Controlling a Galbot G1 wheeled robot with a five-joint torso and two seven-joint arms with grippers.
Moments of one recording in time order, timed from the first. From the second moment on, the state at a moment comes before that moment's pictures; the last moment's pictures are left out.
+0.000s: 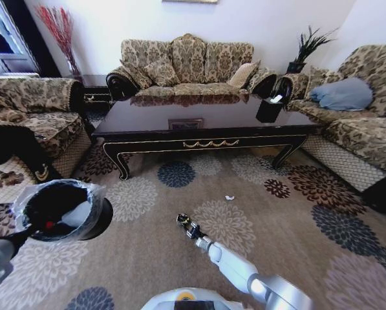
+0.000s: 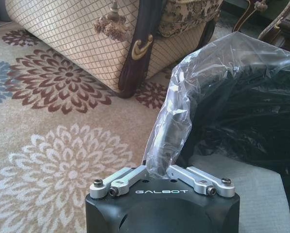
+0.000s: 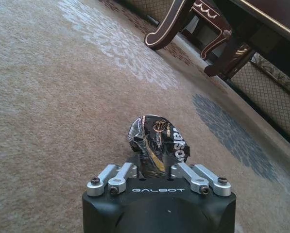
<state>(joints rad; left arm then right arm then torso) 1.71 -0.99 -1.36 -2.29 -1.65 0.71 -0.95 -0.71 1.40 -0.36 0.58 -0.32 0.45 0.19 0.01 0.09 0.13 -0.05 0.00</state>
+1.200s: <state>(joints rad) 1.73 -1.08 -1.08 -2.39 -1.57 0.70 -0.99 -0.81 1.04 -0.17 1.28 -0.10 0.49 0.04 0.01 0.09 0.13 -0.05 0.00</state>
